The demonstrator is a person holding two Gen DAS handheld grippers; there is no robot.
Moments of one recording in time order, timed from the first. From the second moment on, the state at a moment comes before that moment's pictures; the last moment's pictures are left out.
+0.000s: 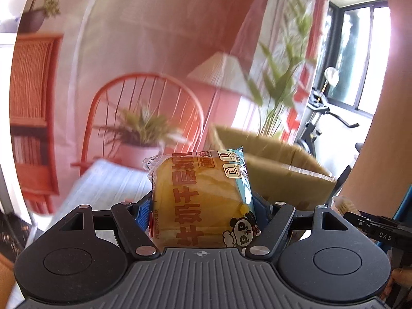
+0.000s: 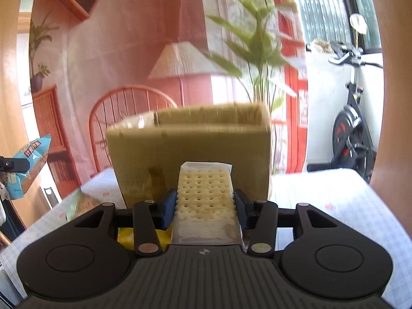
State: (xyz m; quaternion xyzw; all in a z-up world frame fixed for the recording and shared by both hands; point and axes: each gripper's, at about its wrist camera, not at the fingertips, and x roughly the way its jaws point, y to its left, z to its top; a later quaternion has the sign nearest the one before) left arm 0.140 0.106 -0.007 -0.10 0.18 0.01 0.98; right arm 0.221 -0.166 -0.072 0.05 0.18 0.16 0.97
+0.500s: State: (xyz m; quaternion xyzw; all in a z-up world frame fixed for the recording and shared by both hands) left arm 0.204 0.070 0.028 -0.08 0.17 -0.05 0.98; right arm 0.256 -0.169 -0.030 0.04 0.13 0.16 0.98
